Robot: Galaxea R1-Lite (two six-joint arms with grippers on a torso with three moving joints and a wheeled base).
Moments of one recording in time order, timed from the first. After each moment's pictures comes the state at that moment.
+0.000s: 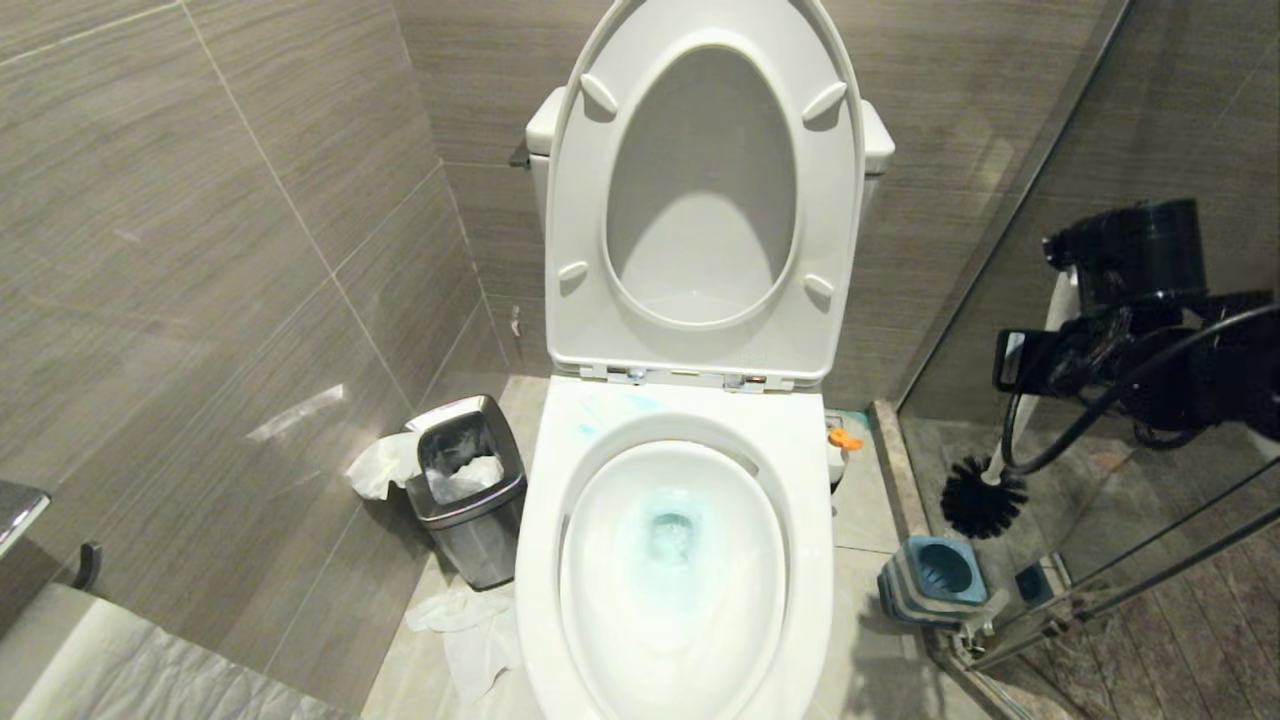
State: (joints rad) left arm -0.01 0.00 0.00 0.01 0.00 0.00; right arm 0.22 1.71 -1.14 -0.10 -0.58 0.21
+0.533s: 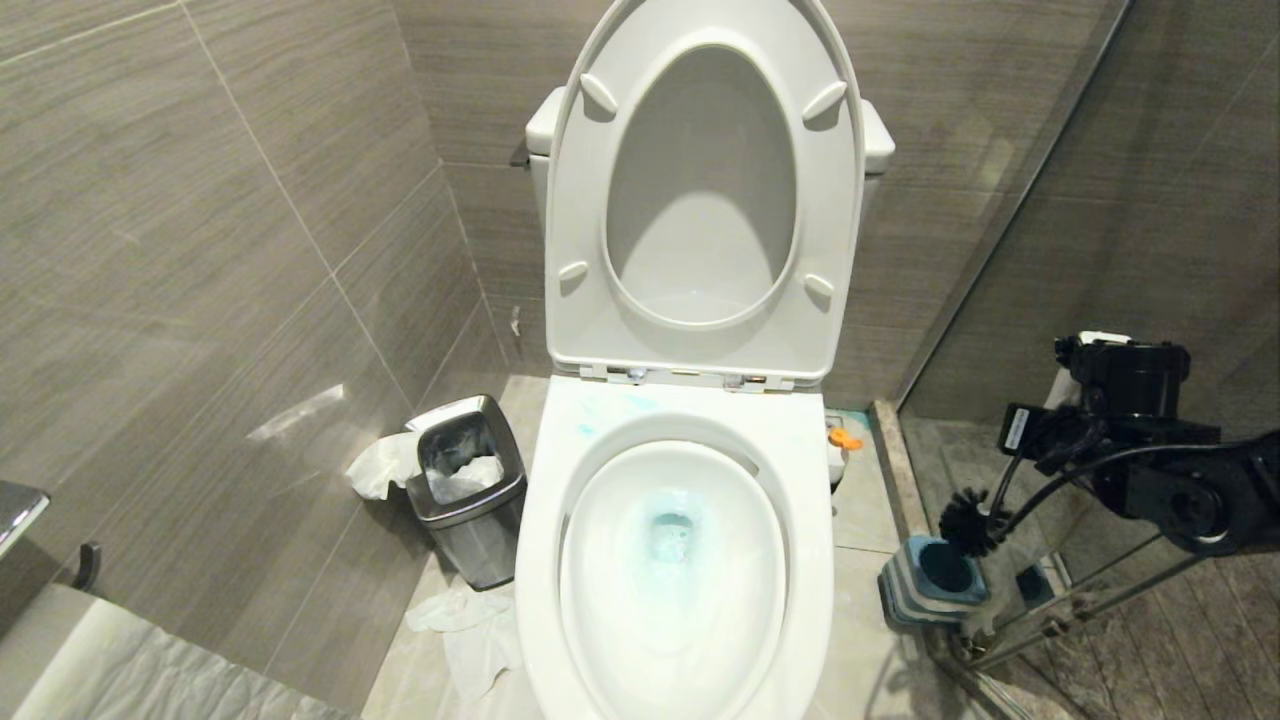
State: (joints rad) left arm -0.01 0.00 0.00 0.01 0.00 0.00; right arm 0.00 1.96 -0.85 -0.71 -0.40 0.18
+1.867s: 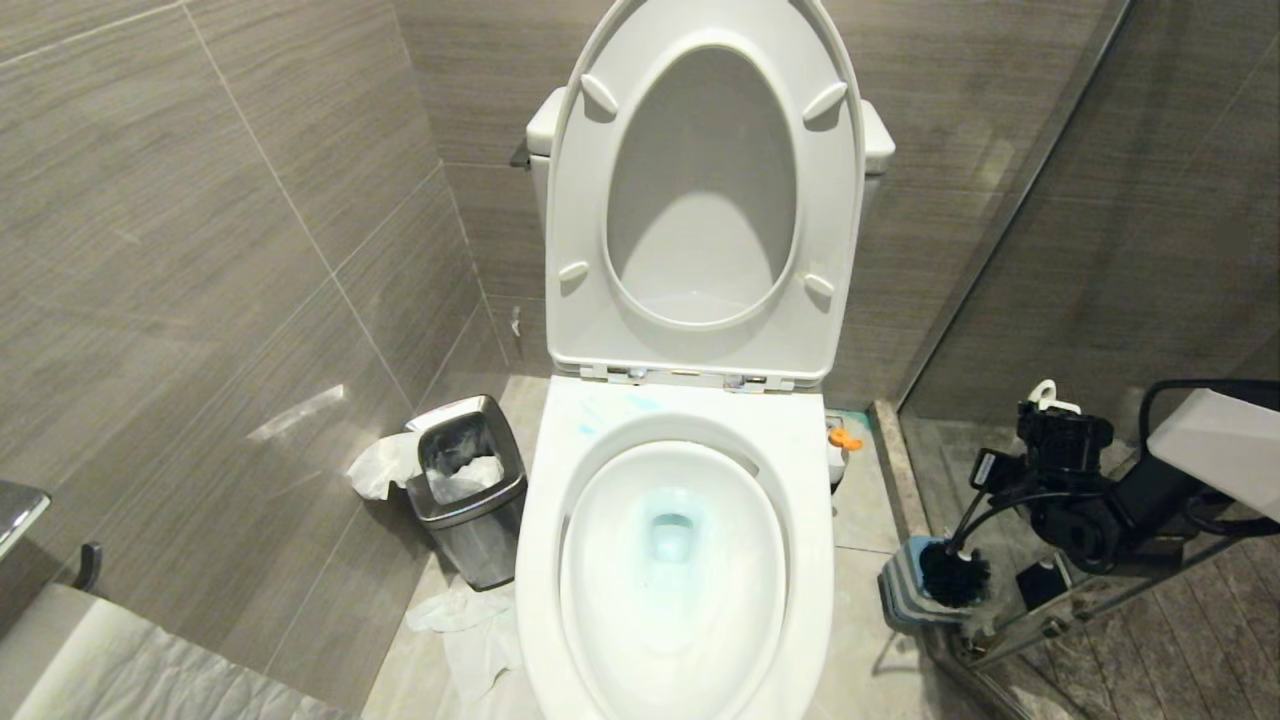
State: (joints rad) left arm -0.01 0.00 0.00 0.01 0.00 0.00; right arm -0.13 2.41 -1.06 -0.93 -0.31 0.21
